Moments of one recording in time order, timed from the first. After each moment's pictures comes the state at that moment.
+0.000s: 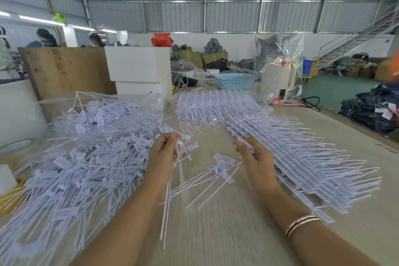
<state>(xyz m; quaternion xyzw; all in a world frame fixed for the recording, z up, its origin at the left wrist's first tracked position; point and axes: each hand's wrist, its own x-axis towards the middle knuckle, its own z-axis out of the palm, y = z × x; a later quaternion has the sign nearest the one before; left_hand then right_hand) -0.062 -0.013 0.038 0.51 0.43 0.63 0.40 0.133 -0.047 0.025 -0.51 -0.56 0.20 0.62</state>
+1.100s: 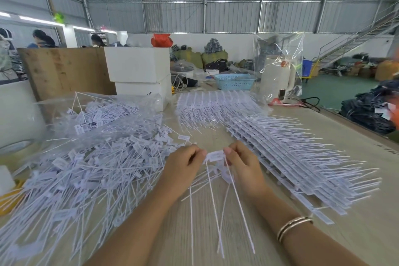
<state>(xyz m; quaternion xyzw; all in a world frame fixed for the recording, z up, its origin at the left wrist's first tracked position) -0.044 -0.021 0.027 0.76 0.42 0.45 0.19 0.115 -0.048 0.020 -0.44 -0.61 0.27 0.61</state>
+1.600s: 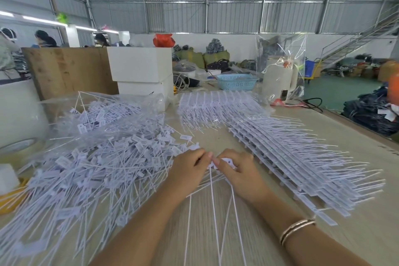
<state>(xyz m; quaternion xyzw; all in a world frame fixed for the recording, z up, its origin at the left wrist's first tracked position) -0.039 -0.024 0.026 0.77 0.43 0.43 0.20 0.112 -0.046 0.019 -0.45 -0.72 0.16 0.50</state>
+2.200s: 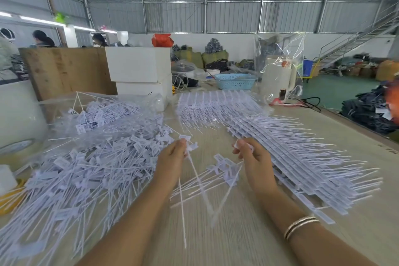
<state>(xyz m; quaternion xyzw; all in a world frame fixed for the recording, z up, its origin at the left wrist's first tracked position) -0.052 -0.015 0.031 0.58 0.48 0.55 0.35 0.127 -0.049 0.028 -0.49 -0.53 0.23 0.65</state>
